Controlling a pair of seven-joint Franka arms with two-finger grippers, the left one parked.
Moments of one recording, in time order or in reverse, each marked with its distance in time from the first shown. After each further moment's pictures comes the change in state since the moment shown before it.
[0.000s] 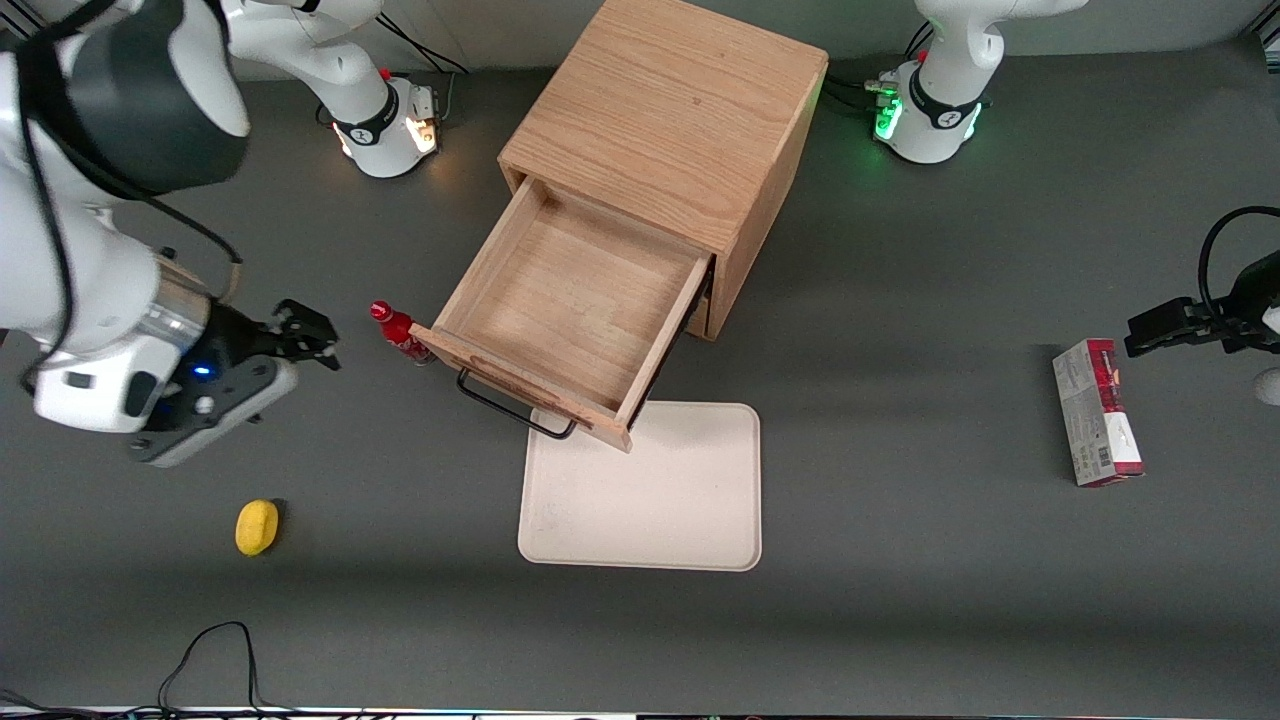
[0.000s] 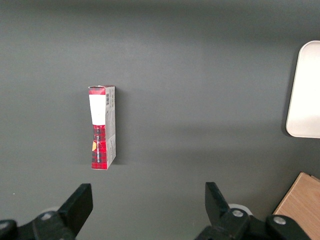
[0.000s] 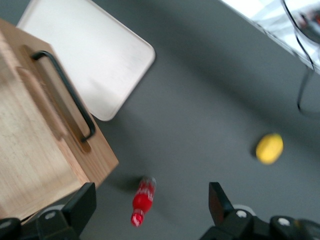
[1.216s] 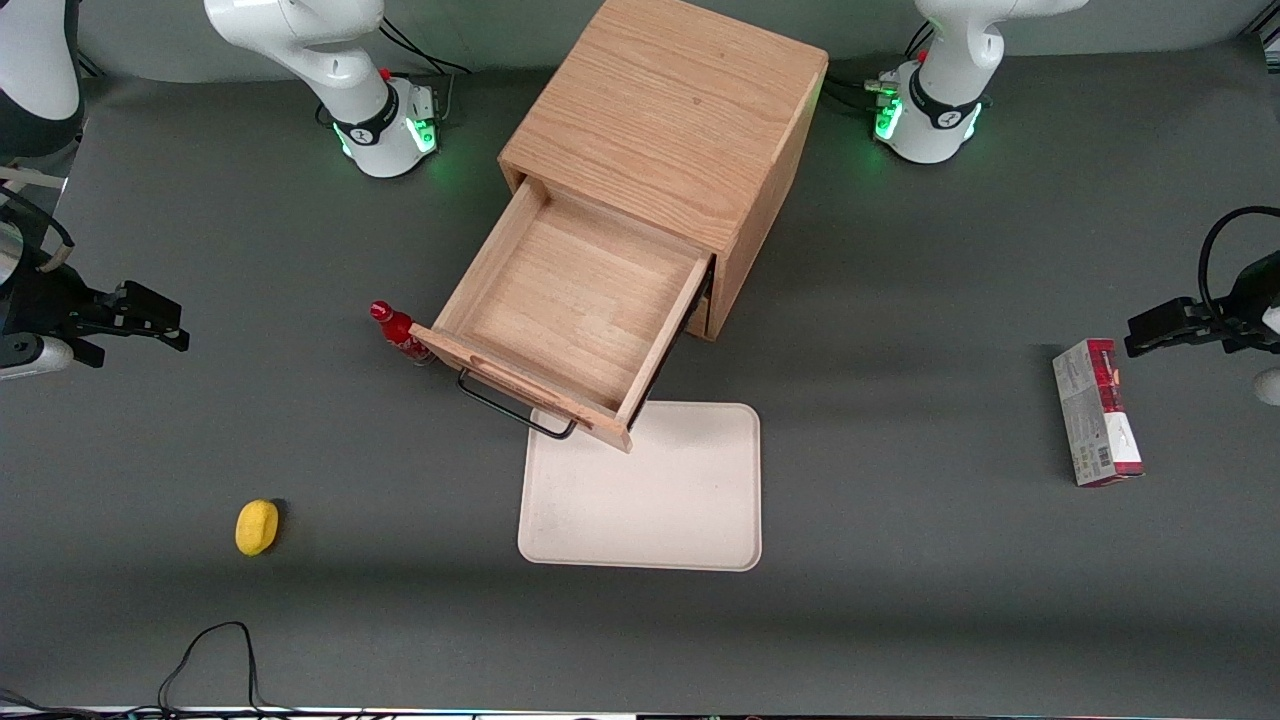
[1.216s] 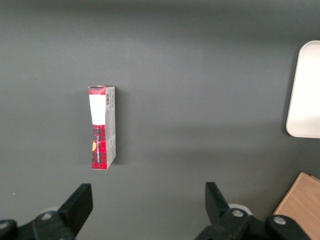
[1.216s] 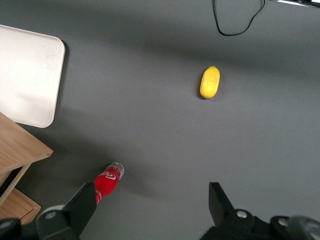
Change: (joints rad) arm -0.304 -0.351 0.135 -0.546 -0.110 0.277 0.143
